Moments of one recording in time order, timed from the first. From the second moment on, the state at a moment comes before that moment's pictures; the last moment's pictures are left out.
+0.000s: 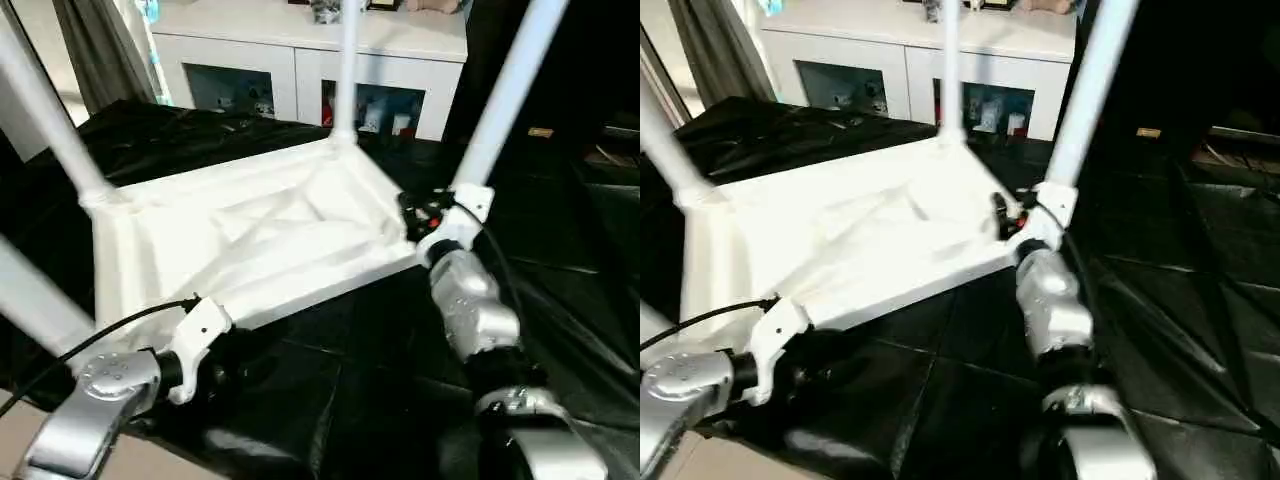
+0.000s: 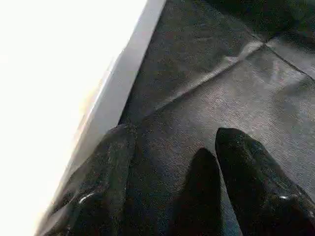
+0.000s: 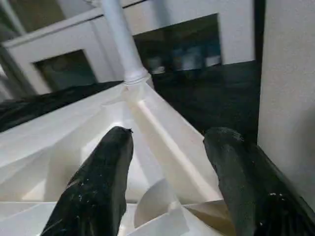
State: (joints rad) left arm 0.00 0.54 -0.14 -0.07 -0.15 0.39 -0.82; right arm -0.64 -0.07 -0.17 0.70 0.26 0.00 0.05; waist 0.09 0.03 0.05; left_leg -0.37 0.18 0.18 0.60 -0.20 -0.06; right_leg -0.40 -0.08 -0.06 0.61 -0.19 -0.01
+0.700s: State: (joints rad) left arm 0.09 0.55 -0.14 -0.09 -0.19 0.30 -0.87; right arm -0.69 -0.37 -0.30 0.90 0.23 -0.12 0.09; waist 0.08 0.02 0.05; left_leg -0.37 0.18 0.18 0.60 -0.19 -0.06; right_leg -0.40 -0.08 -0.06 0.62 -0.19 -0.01
